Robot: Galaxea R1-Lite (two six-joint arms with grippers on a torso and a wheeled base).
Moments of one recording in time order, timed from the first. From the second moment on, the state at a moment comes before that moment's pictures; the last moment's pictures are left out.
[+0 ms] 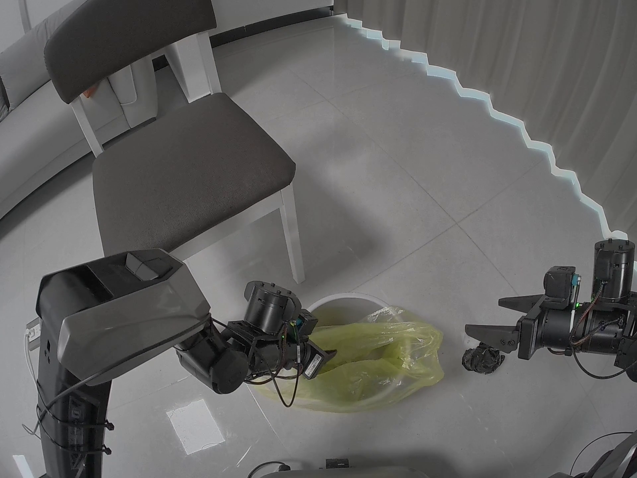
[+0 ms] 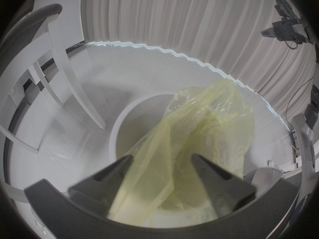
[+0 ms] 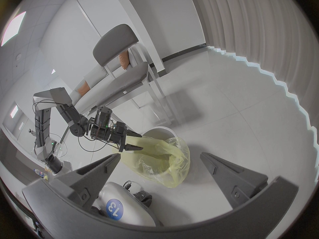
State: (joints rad) left arm -0.58 2.34 -0.99 -0.68 -0.12 0.23; right arm 0.26 1.50 -0.41 -0.63 0.37 0.04
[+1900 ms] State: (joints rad) left arm -0.50 2.49 -1.40 -0.66 -0.11 0.05; right arm 0.25 1.56 -0.47 -0.67 0.37 0.04
